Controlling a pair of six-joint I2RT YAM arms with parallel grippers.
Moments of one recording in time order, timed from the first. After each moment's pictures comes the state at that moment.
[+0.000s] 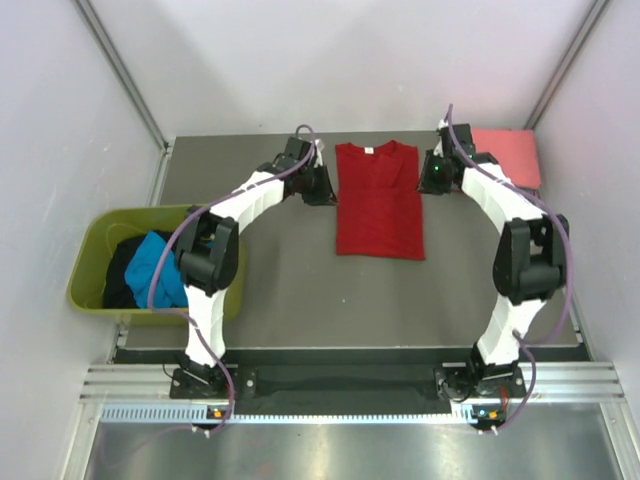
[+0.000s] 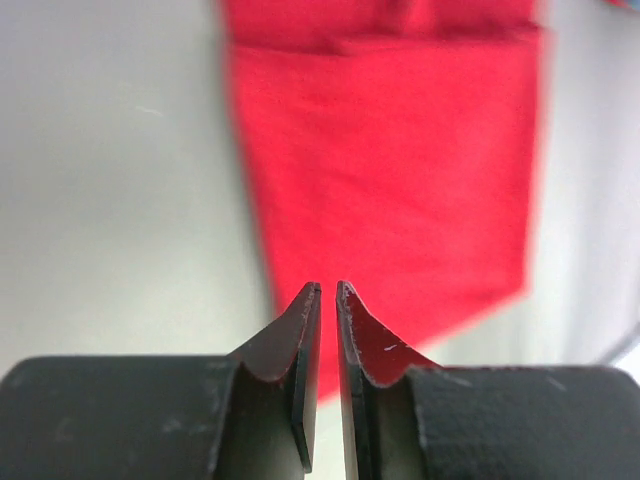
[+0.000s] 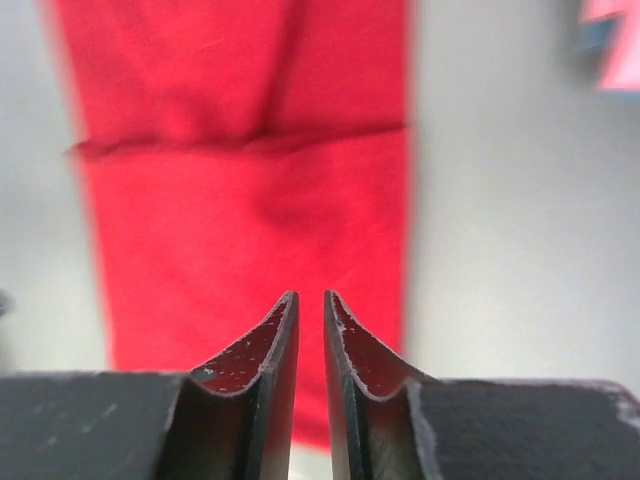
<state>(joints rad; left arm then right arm) -0.42 2.12 1.72 -0.44 0.30 -0.55 0.15 1.90 1.56 -0.55 -0.09 0.36</state>
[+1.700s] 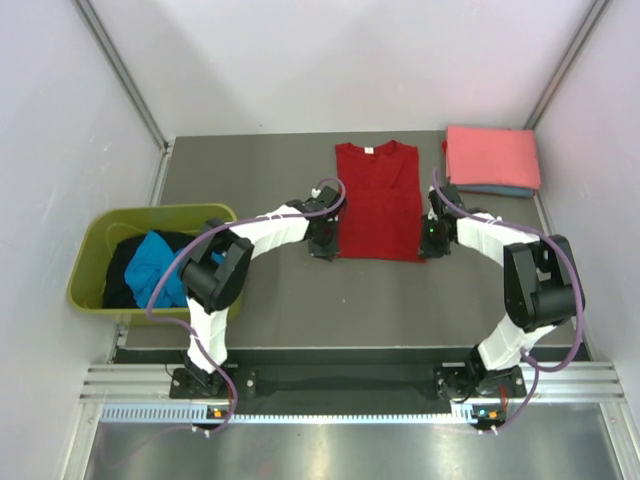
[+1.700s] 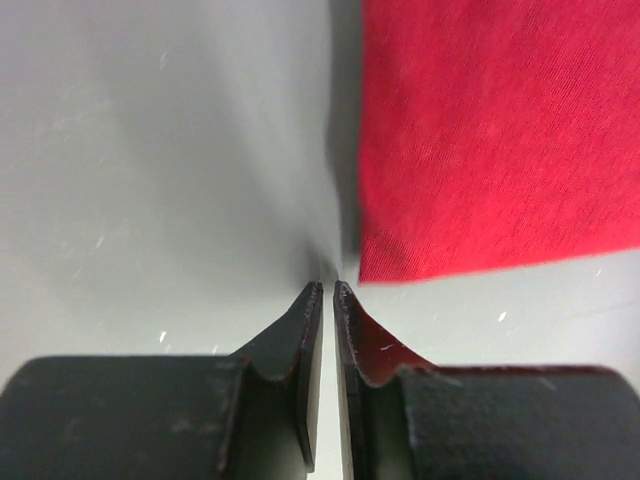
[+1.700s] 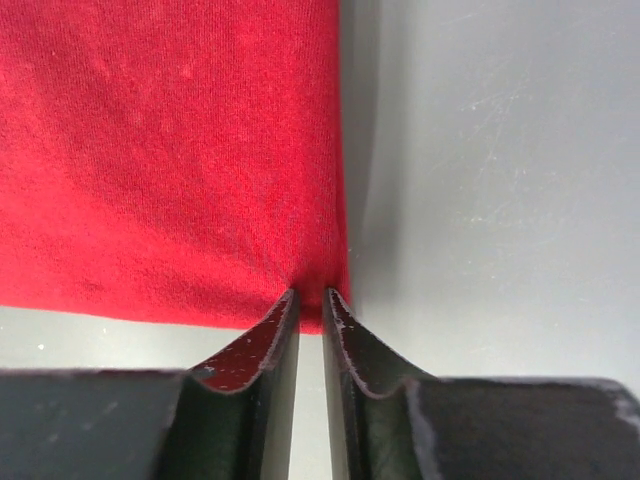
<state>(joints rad) -0.66 1.98 1.38 -0.54 -0.02 -0.60 0.22 1.66 0.96 -0.43 -0.04 0.36</state>
